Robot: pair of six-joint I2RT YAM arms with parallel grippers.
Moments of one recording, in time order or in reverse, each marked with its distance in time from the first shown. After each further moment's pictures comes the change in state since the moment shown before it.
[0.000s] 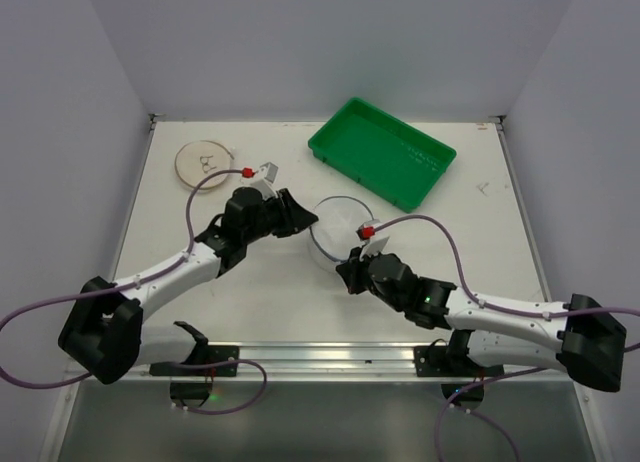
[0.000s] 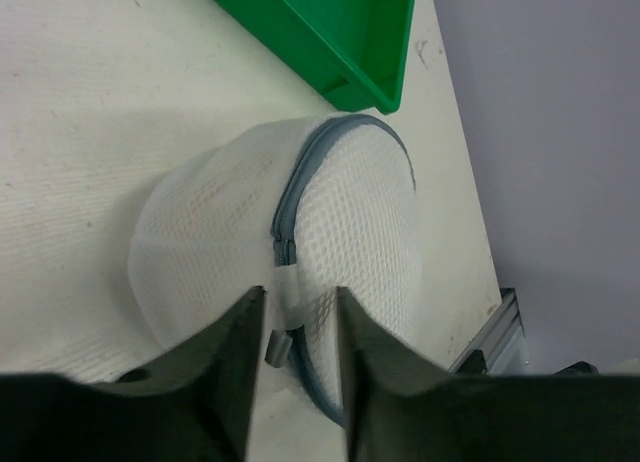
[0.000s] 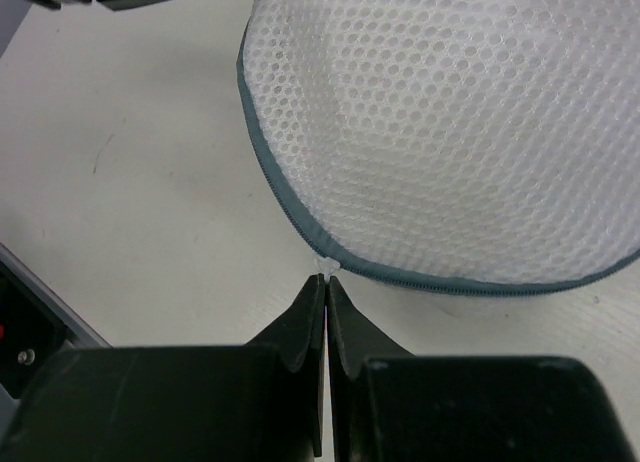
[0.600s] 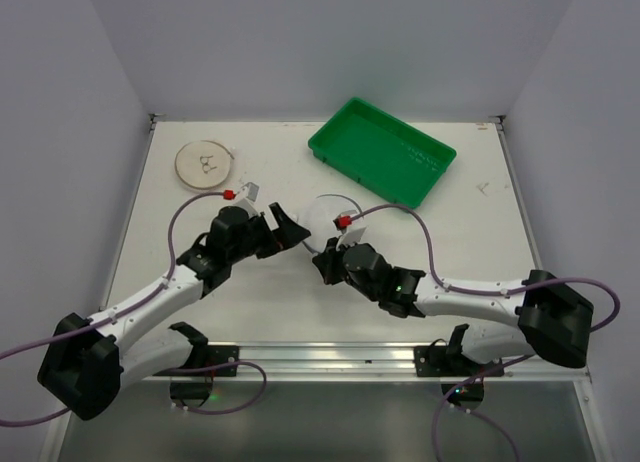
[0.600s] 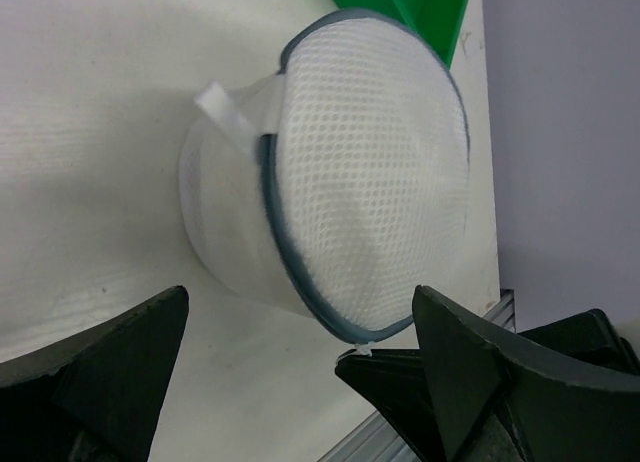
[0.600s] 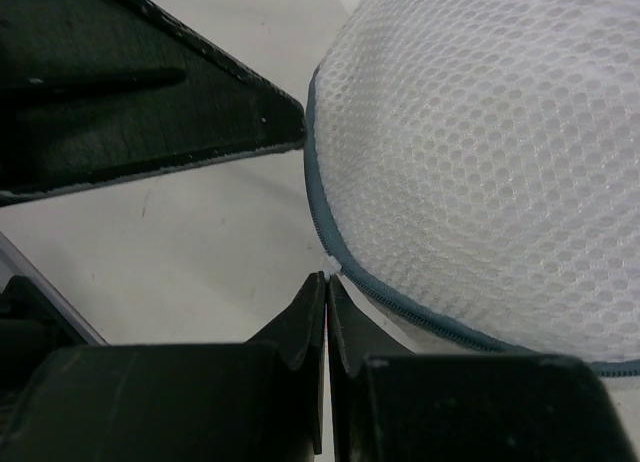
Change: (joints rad) left arm 0.018 -0.201 -0.119 -0.154 -0.050 -0.086; right arm 0.009 0.270 0.144 0.148 -0.018 0.051
